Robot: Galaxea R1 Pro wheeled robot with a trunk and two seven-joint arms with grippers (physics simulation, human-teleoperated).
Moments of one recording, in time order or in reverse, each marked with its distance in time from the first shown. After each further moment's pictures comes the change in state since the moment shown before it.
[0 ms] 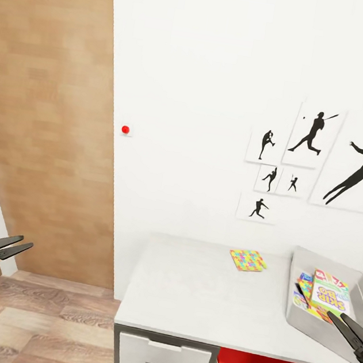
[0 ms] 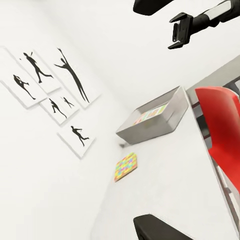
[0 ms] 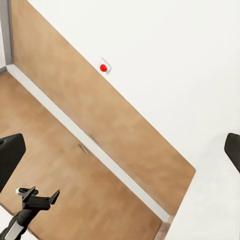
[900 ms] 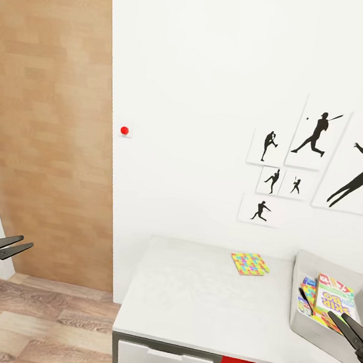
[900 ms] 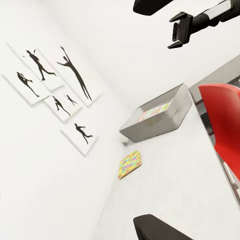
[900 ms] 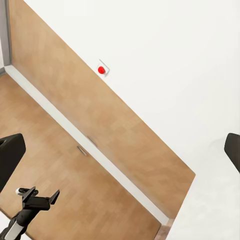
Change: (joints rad) left arm 0.000 0.000 0.000 0.000 0.000 -0.001 0.000; right arm 0.000 -0.002 -0.004 -0.001 0.000 0.001 0.002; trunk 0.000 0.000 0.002
